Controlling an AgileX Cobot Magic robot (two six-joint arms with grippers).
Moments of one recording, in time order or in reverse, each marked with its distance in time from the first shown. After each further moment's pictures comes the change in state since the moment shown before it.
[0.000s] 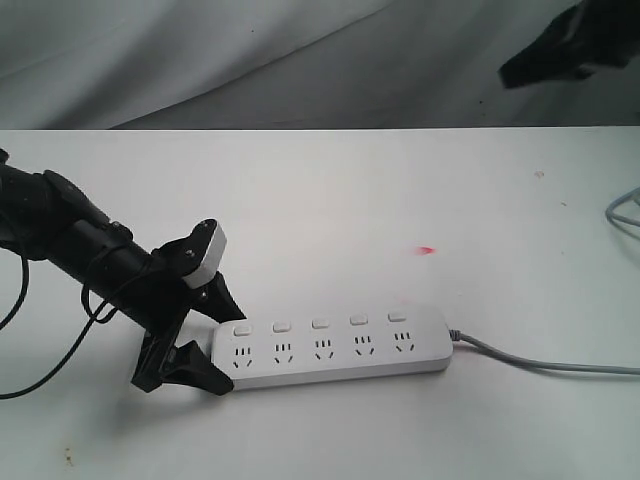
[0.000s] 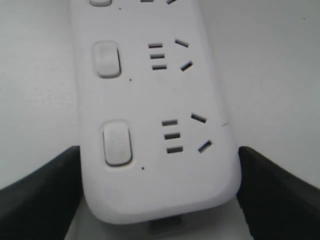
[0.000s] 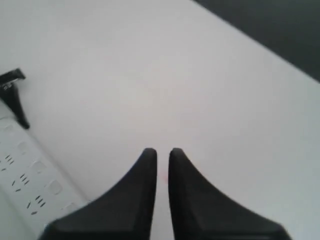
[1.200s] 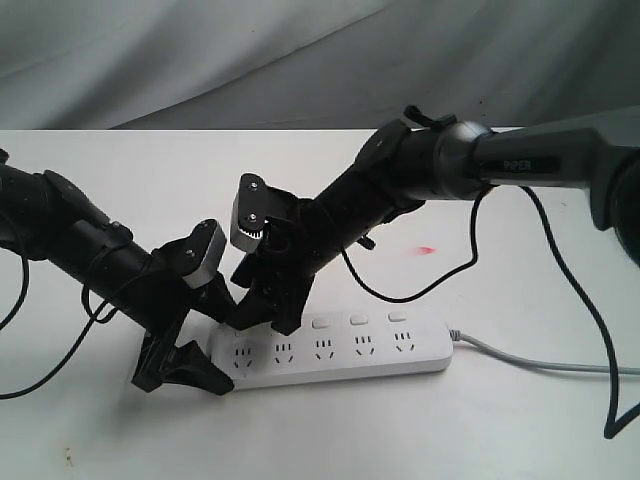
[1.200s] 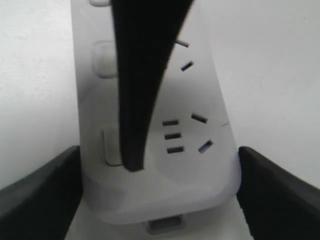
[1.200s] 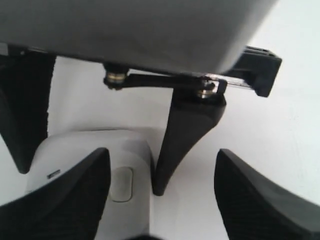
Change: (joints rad) left arm 0.000 0.000 0.000 0.000 0.000 0.000; right arm 0.588 0.478 -0.001 0.217 -0.203 -0.578
